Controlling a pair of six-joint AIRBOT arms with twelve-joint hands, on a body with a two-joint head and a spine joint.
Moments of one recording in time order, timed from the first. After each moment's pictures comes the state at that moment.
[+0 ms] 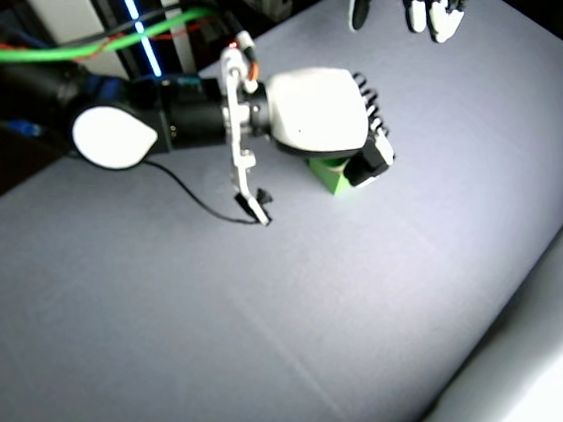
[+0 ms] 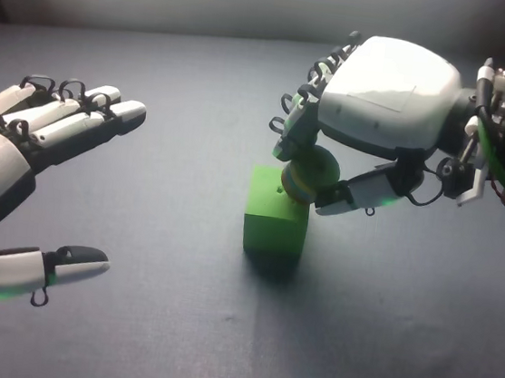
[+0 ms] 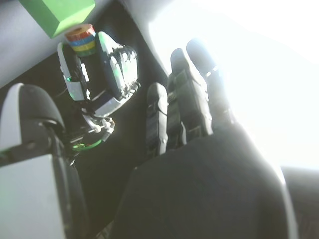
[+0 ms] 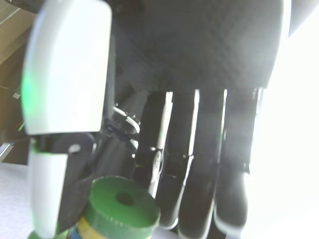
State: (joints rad) left arm 1.08 -0.88 0.91 -0.21 -1.36 0.83; right arm -0.41 -1.28 1.37 -0.49 0.61 -0.71
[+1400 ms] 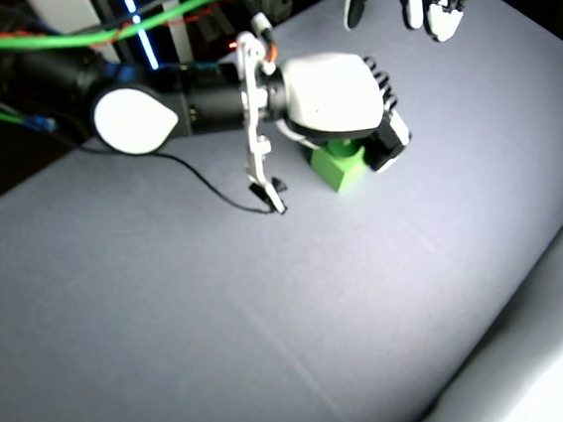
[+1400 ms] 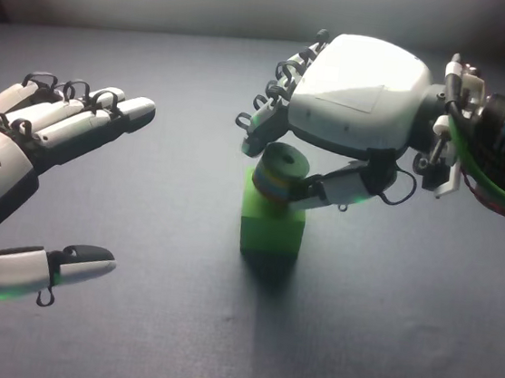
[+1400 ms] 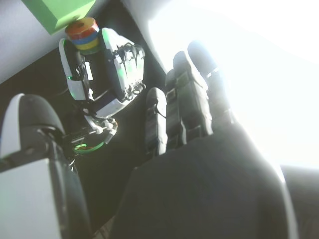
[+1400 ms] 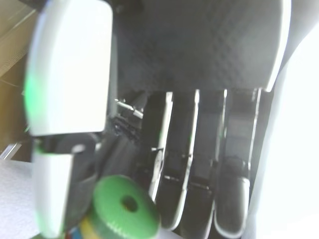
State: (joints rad) left arm 1.07 -0.88 0.91 -0.21 -1.38 0.83; right arm -0.38 -1.32 1.37 -0.55 0.58 -0.71
